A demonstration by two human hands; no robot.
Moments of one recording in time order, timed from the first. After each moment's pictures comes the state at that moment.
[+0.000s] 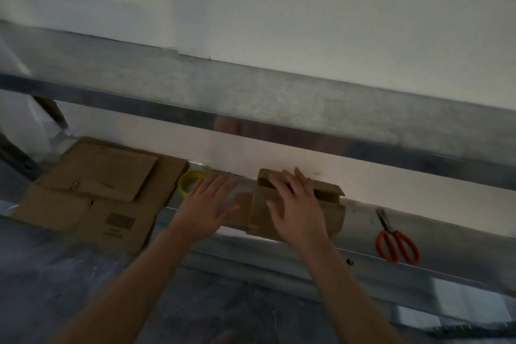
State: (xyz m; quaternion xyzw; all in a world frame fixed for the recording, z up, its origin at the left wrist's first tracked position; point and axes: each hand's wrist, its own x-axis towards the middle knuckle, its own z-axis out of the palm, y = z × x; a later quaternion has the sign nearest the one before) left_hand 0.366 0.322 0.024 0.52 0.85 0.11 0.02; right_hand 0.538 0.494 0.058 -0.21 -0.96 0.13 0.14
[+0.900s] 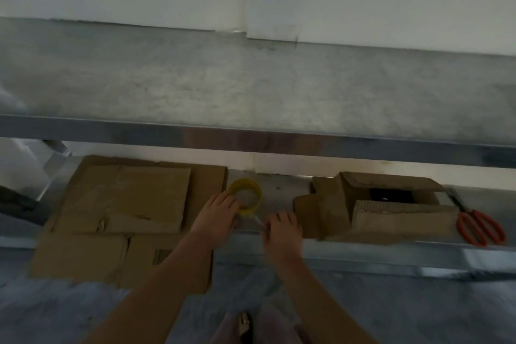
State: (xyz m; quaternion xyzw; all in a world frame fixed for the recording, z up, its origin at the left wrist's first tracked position) left_hand 0.190 0.266 -0.085 0.59 0.80 0.00 0.10; right_hand 0.354 0.362 -0.097 -0.41 -0.89 0.20 -0.03
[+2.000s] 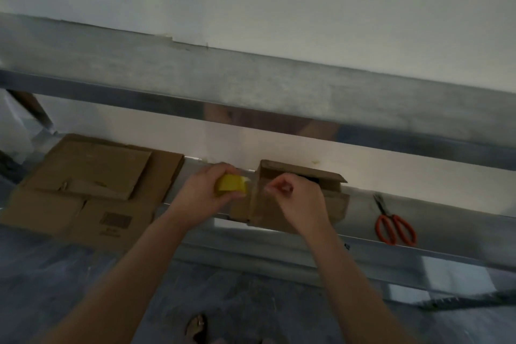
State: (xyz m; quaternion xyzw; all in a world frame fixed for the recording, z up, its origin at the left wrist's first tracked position) left_hand 0.361 0.316 0.072 0.49 0.78 0.37 0.10; right_hand 0.519 0.472 0.085 -0.32 -0.87 0.34 0.12
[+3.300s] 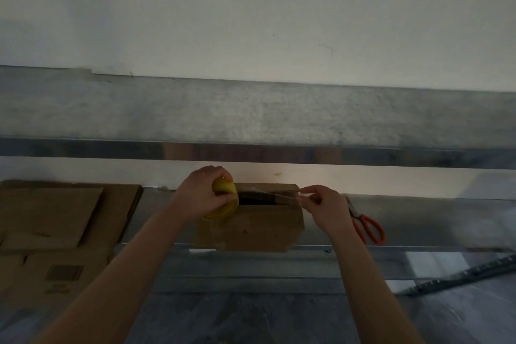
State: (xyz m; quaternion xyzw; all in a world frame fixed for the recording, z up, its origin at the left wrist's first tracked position) left_hand 0.362 0.427 0.080 0.54 0.79 0.26 0.14; right_hand 0.602 0.598 0.056 -0.45 -0.80 0.37 0.15
